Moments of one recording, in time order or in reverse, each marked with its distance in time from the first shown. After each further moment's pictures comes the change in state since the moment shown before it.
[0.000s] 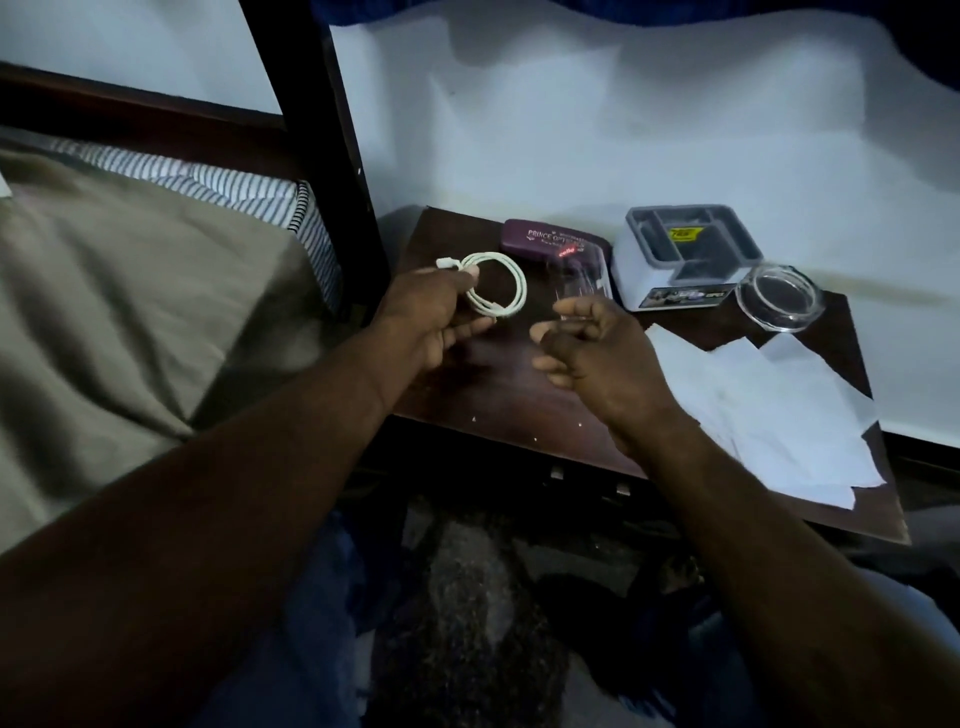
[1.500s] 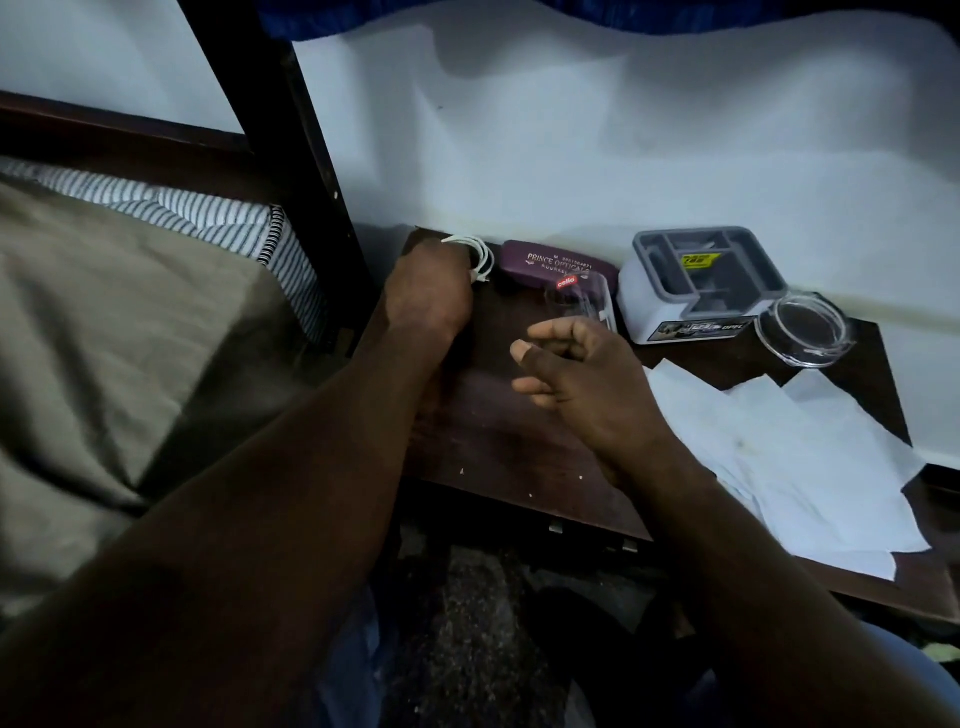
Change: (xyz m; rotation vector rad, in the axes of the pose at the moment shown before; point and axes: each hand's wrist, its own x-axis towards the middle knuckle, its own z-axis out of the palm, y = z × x) left_hand 0.088 0.016 0.023 1.497 0.381 0.691; right_hand 0.040 0.001 0.007 0.037 -0.063 -0.001
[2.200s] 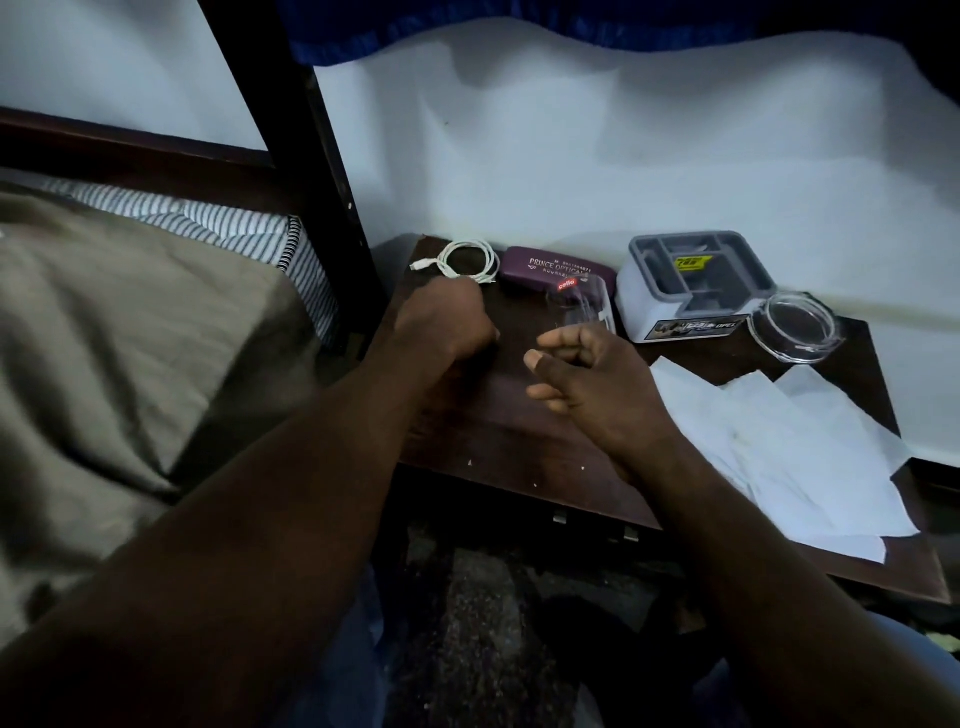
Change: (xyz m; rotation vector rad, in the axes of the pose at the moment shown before) left_hand -0.029 0.006 -0.026 -0.038 -0.382 -0.047; right_hand -0.015 -0.002 -0.008 -0.110 0.030 -0.017
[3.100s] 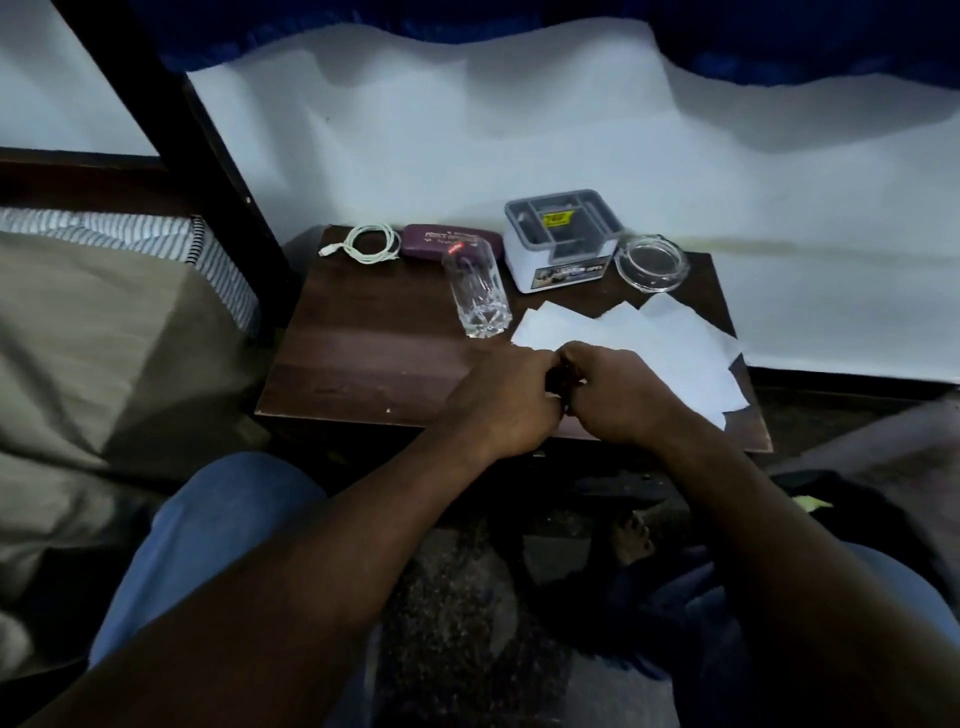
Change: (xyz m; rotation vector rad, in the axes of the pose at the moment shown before) left_hand -0.176 0.112 0.050 -0.280 -0.070 0.500; right_hand -0.087 0.032 -0.110 -0.758 -0.044 0.029
